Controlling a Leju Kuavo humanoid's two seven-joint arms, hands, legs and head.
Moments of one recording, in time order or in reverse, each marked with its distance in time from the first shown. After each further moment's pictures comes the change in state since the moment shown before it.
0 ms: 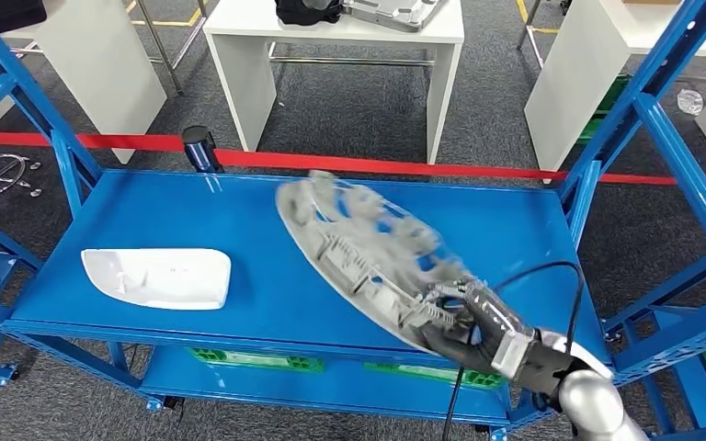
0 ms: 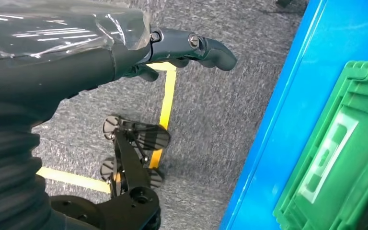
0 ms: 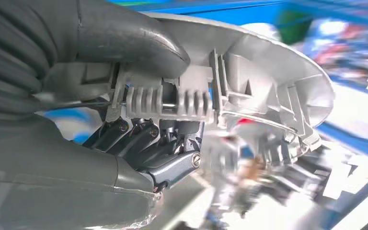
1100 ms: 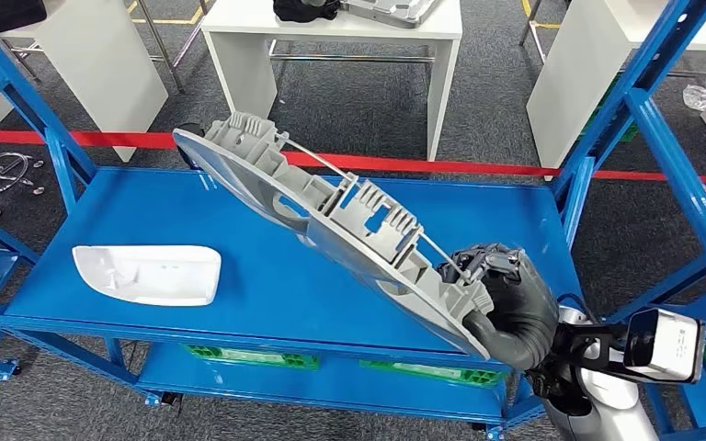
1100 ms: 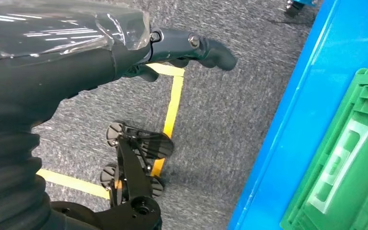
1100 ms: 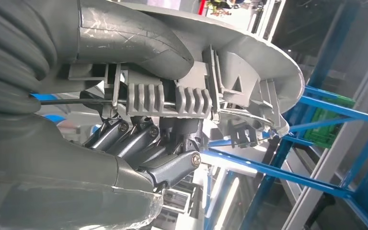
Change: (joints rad) left arm -0.001 -0.016 0.016 0.000 0.000 0.080 -0.002; right arm -0.093 0.087 0.014 -0.112 -0.495 0.129 -0.053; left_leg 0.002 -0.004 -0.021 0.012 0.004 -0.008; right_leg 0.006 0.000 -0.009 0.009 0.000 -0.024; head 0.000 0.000
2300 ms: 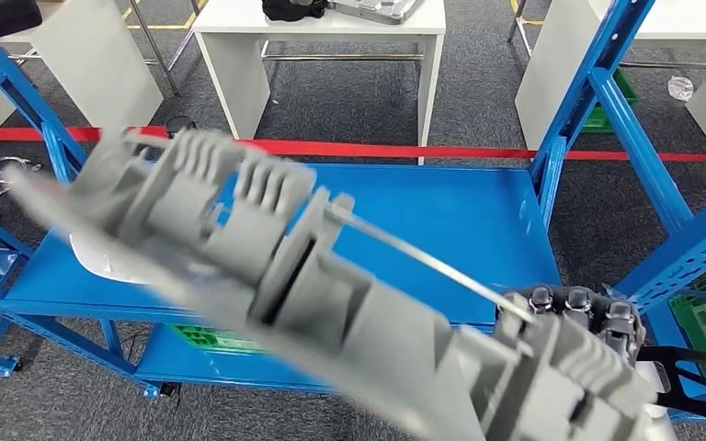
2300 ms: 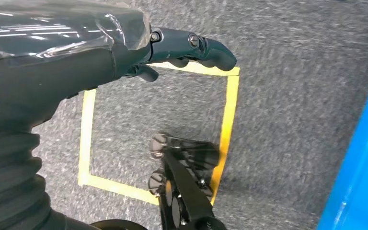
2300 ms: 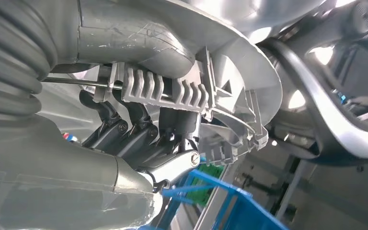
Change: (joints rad) left arm 0.021 0.014 -0.066 0.000 -0.065 -0.003 0.149; right arm -0.016 0.004 -0.005 -0.196 -0.231 0.222 -0.114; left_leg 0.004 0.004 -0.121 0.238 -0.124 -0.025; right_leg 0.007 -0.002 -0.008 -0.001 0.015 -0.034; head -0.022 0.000
